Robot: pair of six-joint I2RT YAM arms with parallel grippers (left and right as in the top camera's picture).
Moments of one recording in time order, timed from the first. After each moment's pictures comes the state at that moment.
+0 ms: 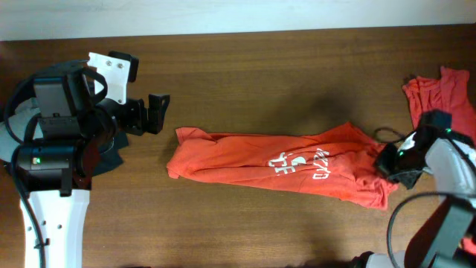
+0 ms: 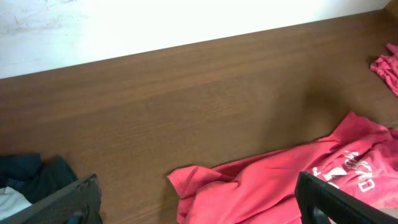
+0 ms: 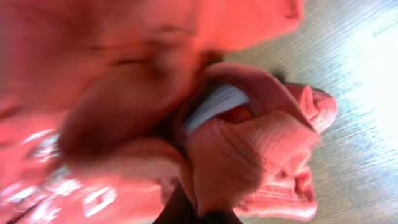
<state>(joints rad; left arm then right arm) 0.01 1.26 1.48 -0.88 0.34 0.13 -0.46 1.58 1.05 -0.99 -0.22 0.27</state>
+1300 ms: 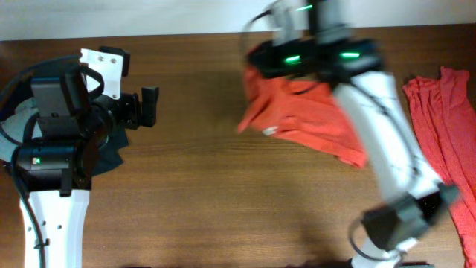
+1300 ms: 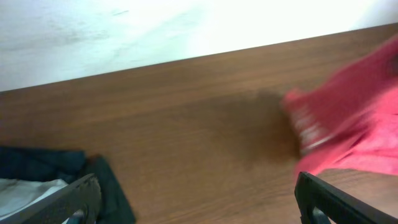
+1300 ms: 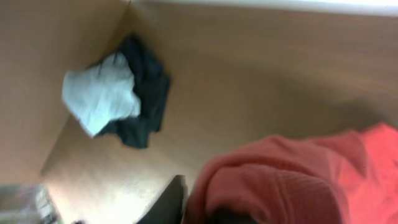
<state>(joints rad) 0.01 1.25 1.48 -0.83 0.20 0.13 0.39 1.91 1.99 -0.86 -0.54 0.23</state>
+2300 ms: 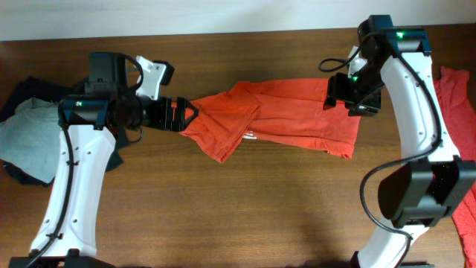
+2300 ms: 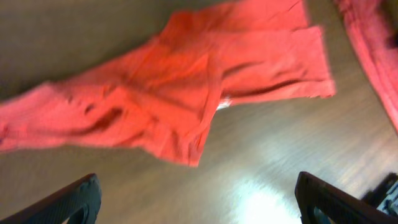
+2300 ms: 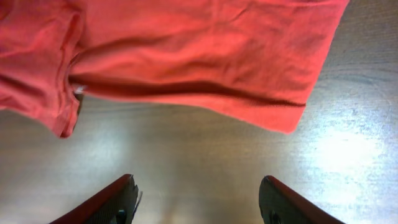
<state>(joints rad) -0.04 1.55 1.48 -1.00 0.51 0.13 0.00 1.96 1.99 -1.54 -0.20 0.20</state>
